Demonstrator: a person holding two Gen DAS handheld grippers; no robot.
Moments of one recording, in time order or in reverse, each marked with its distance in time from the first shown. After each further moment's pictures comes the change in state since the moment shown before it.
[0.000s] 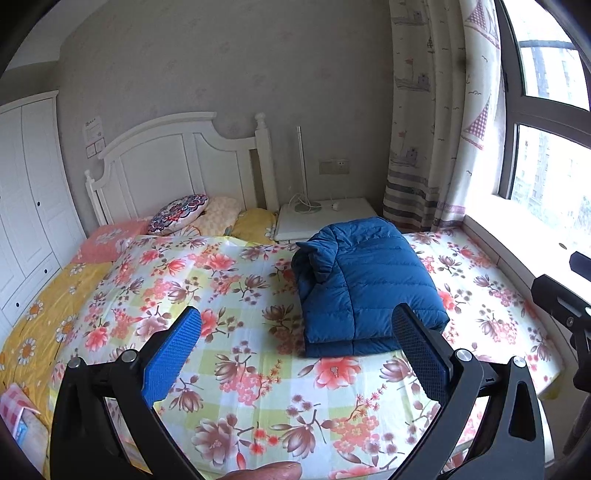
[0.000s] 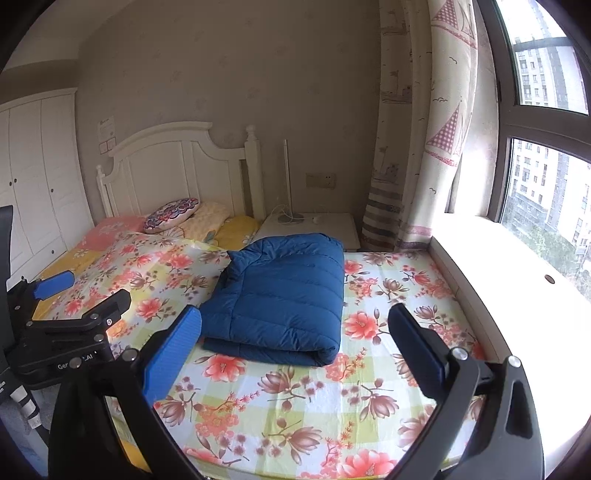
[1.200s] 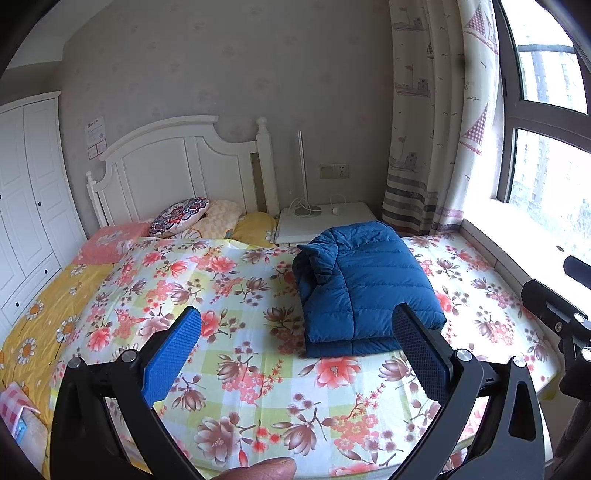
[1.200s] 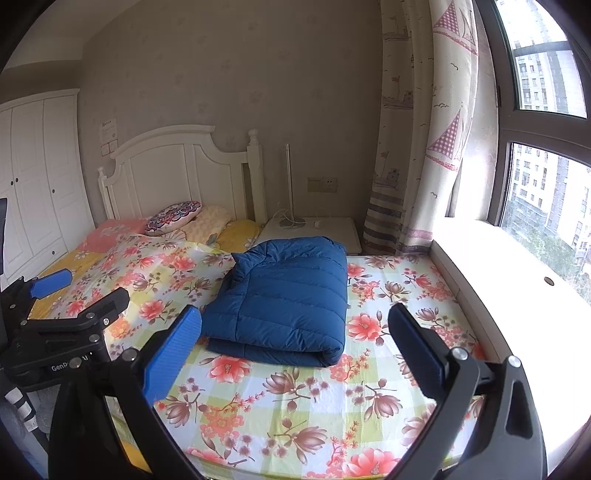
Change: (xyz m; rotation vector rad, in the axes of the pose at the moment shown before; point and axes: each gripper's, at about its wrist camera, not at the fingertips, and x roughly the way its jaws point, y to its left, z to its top) left arm -0.012 -0.001 0.004 -0.008 -0.010 0.003; right arm -0.007 0.011 -0.003 0.002 -0.017 -0.009
